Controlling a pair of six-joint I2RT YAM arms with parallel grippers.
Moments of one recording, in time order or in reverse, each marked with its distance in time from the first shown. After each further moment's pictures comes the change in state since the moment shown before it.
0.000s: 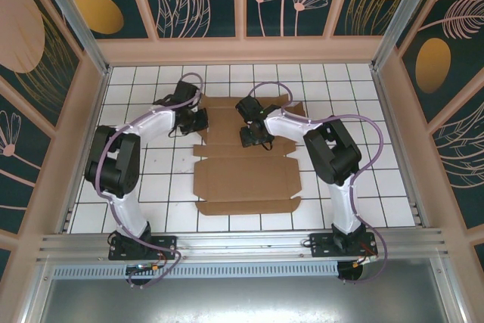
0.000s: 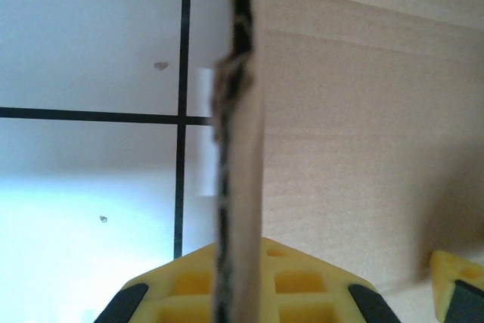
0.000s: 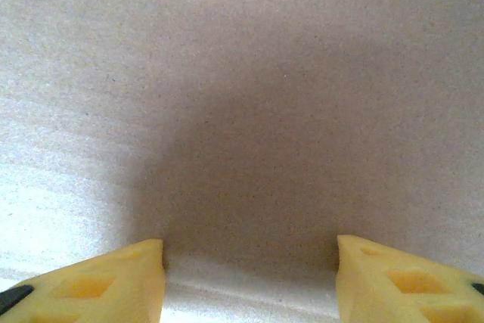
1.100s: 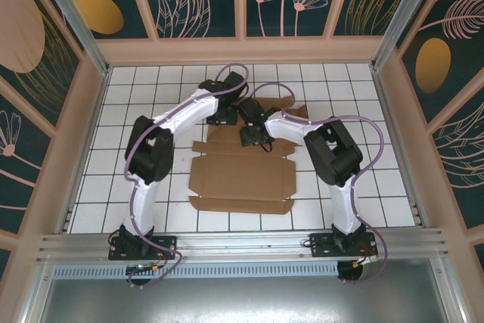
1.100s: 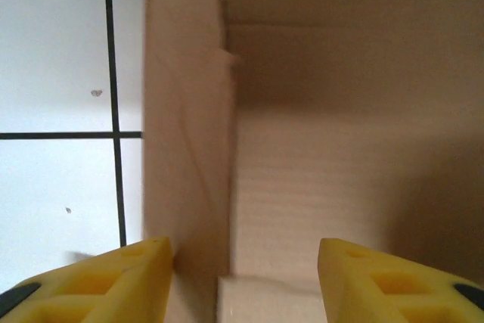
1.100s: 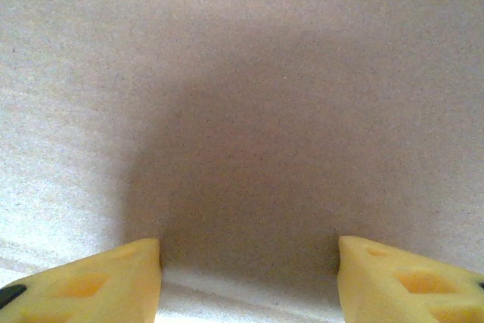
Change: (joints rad) left arm -0.215 0.221 0.473 -0.418 -0.306 -0.048; right arm 0.005 -0.013 -0.033 0.052 0.029 0.067
